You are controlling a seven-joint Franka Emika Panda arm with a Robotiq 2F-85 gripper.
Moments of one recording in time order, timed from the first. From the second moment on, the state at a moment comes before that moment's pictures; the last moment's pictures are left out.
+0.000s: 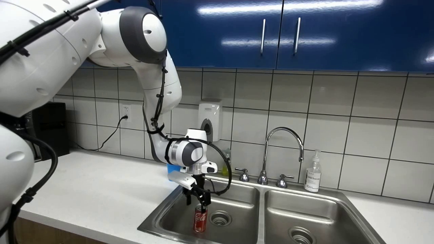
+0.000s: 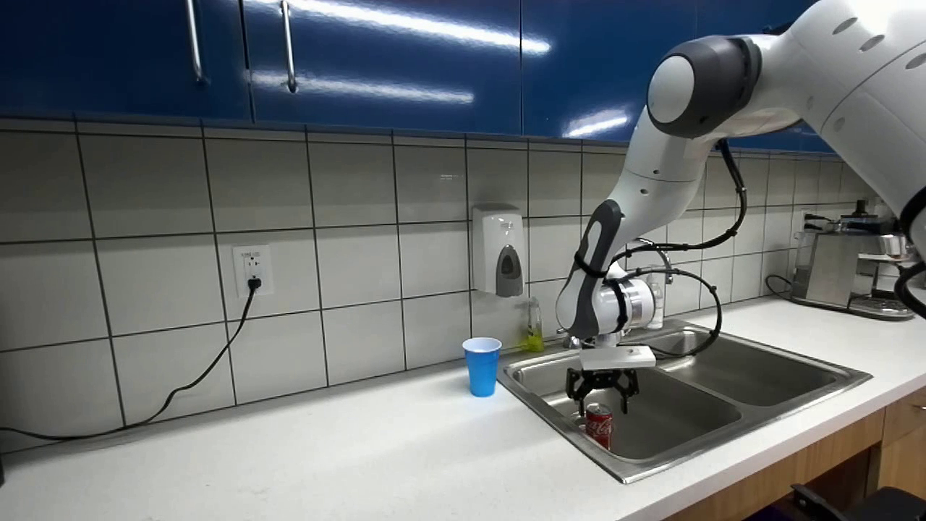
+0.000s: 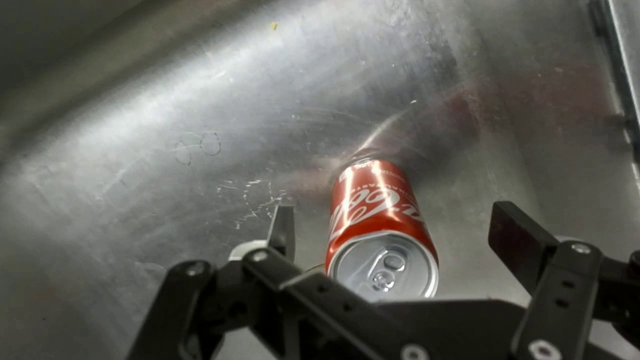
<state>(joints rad) -0.04 0.68 -0.11 -2.05 0.04 2.72 0.21</state>
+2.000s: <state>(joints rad) -0.06 0.87 -0.12 -1.84 0.05 2.67 0.21</state>
